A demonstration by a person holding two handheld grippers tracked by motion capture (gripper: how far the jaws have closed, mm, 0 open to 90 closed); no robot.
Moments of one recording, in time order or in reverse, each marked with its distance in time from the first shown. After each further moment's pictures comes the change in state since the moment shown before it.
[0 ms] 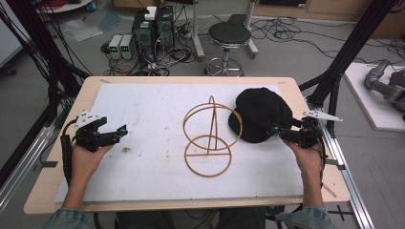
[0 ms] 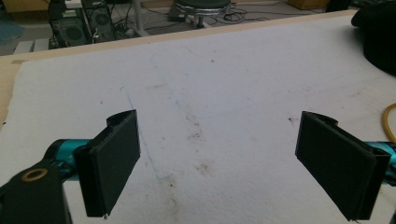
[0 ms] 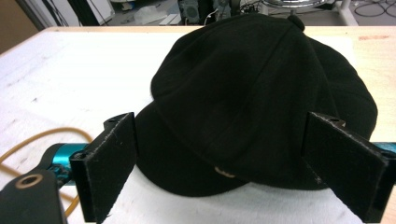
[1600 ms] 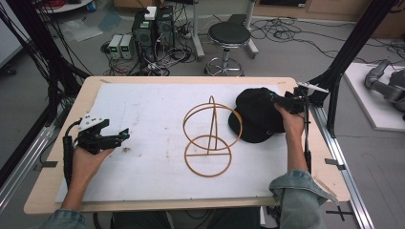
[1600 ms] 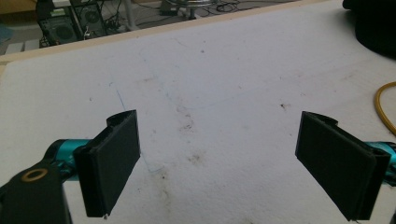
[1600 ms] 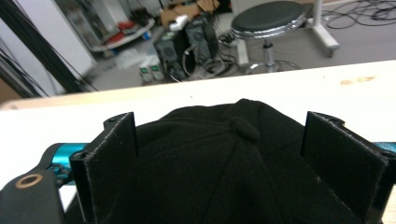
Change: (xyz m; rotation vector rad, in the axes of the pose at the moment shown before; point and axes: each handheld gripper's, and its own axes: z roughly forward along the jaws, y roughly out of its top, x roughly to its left) left arm -0.007 -0.003 -0.003 0.022 -0.034 0.044; right arm -0.049 0.055 0.096 -0.112 -0.074 0.136
